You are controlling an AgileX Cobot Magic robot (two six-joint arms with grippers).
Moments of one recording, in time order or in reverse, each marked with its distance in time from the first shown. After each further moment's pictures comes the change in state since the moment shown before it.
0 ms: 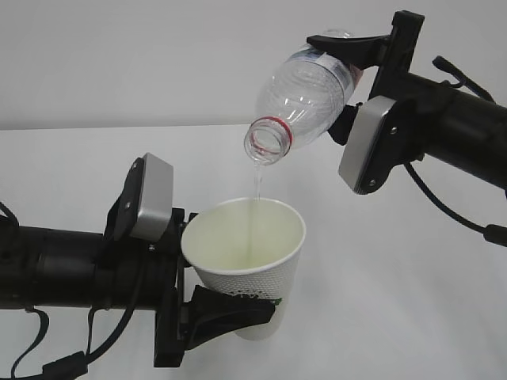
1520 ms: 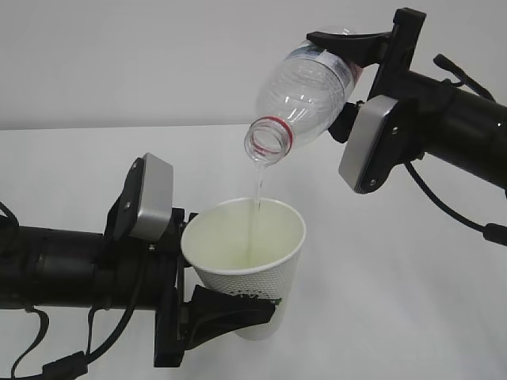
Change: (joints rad) left arm 0.000 0.000 0.000 0.000 0.000 0.000; right arm 0.000 0.000 0.000 0.000 -0.020 -0.011
